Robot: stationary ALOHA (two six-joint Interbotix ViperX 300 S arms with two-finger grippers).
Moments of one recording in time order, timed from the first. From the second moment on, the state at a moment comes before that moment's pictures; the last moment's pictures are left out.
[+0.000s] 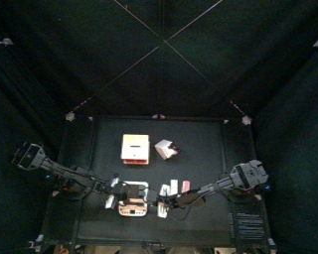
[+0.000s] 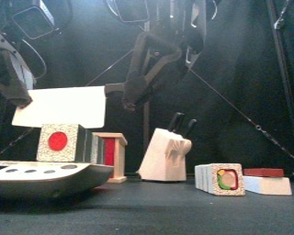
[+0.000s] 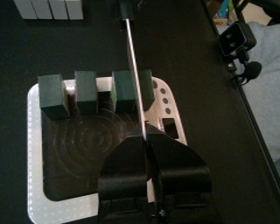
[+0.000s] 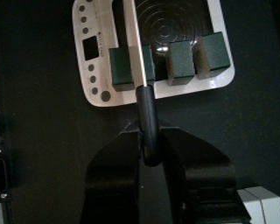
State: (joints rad) left arm -0.35 -0.38 1.11 -0.09 -0.05 -0.14; right arm 0.29 0.19 0.27 -0.48 0.53 0.83
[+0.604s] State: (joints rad) left arm -0.35 -0.33 1.11 -0.09 -0.05 -0.14; right arm 0.29 0.23 0.27 -0.46 0.51 0.83
